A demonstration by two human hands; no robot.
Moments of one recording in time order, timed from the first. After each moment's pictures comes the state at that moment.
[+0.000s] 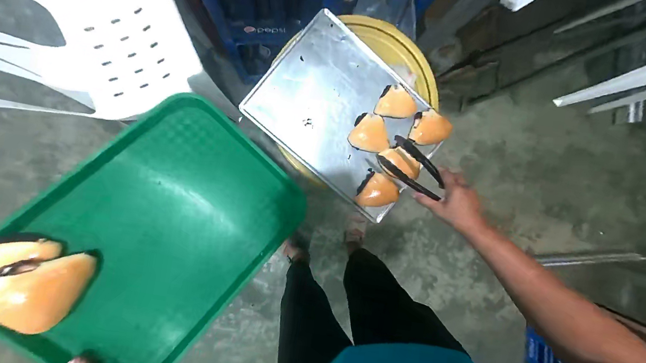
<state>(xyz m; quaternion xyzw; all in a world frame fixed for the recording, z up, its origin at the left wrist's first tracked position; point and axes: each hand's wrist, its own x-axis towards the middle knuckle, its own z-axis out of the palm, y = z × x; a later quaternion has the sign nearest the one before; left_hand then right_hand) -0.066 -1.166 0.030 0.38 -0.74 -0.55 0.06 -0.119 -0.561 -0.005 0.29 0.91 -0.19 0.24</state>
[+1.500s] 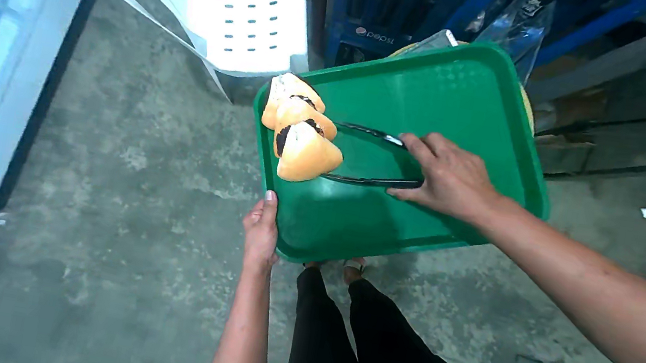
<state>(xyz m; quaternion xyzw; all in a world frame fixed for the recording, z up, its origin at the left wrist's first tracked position) -0.144 -1.002 0.003 0.33 -0.58 -0.74 -0.05 -0.236 -0.716 0.057 -0.23 0.96 -0.14 0.09</state>
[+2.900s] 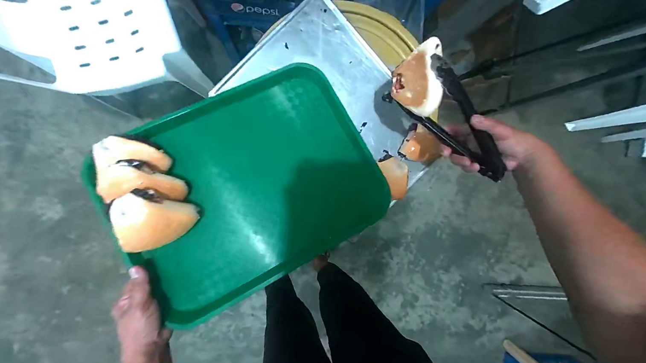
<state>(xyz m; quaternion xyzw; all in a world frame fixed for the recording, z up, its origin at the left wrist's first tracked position) -0.126 -0.983 -0.012 0.37 -0.68 -0.63 -0.01 -0.239 -0.392 -0.035 0.17 0.58 -0.69 0.41</state>
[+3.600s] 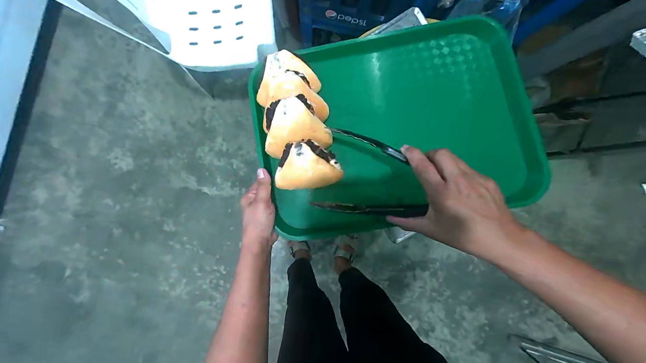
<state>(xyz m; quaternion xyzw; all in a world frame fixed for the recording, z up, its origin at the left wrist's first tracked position) -0.182 -0.924 -0.003 0.35 -0.58 -0.73 -0.07 -0.205 -0.648 0.072 -0.22 0.96 -0.15 0.10</state>
